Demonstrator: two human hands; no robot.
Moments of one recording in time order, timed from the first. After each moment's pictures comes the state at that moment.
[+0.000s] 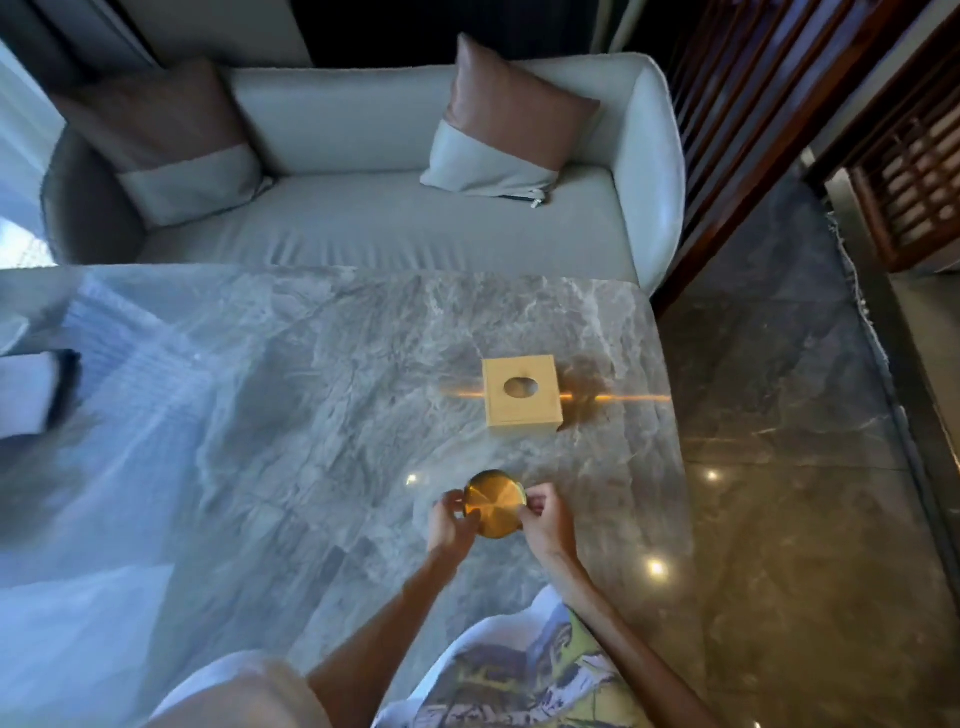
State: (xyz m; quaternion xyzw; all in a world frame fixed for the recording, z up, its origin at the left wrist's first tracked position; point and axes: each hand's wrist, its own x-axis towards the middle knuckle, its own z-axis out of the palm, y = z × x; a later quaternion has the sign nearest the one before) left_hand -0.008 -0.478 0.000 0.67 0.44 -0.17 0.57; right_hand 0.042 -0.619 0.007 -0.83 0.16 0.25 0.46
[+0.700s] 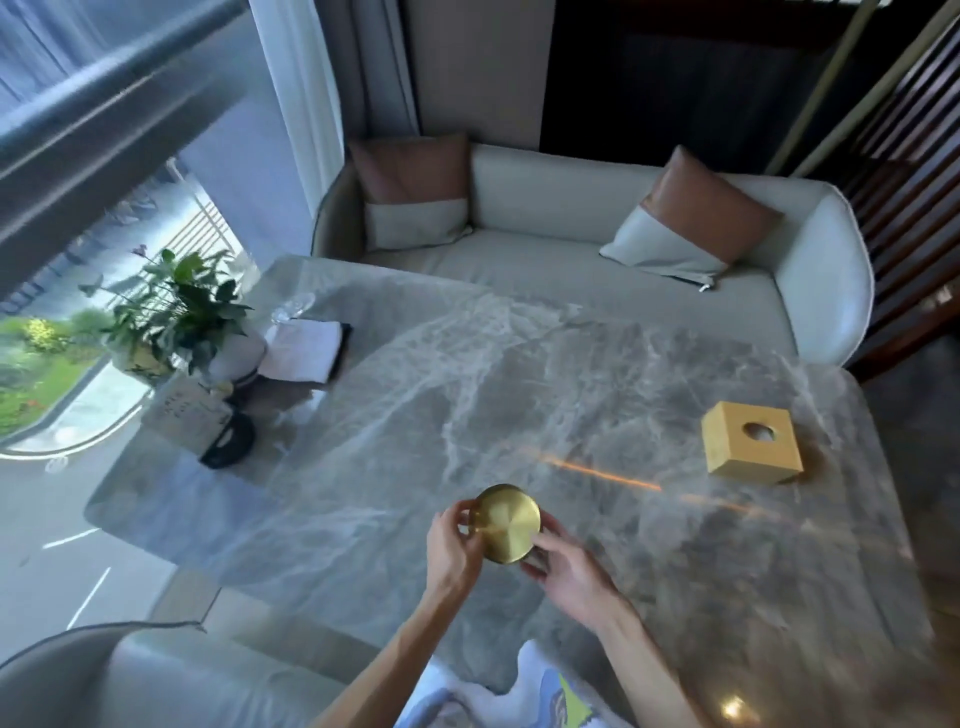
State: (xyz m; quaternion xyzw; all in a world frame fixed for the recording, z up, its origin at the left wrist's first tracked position) left_hand -0.230 -0.174 0.078 0.74 0.42 0.04 0.52; right_hand -0.149 -0.327 0.100 -0.45 0.14 0.51 0.72
